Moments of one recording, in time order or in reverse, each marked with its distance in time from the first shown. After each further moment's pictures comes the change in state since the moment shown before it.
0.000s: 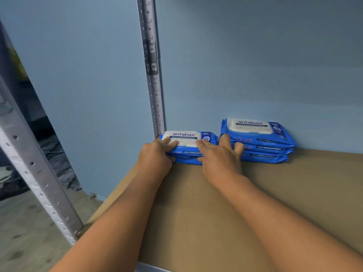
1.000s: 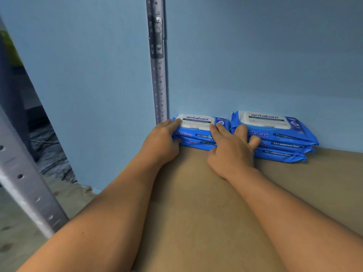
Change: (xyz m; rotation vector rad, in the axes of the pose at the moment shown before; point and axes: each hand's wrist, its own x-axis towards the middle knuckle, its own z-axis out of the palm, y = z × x) left_hand 0.041 -0.016 0.020 0.023 -0.030 0.124; right_hand 0.018 0.006 0.018 -0.028 -0.015 0.108
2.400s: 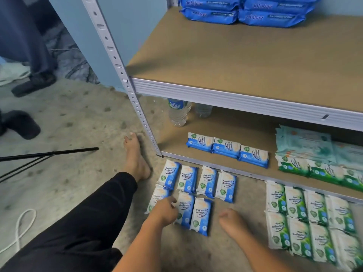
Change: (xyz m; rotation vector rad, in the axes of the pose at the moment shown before) left_hand -0.556 -0.009 0.043 -0.113 -0.952 -0.852; right_hand -0.543 0.000 0.059 0.546 -1.118 0.749
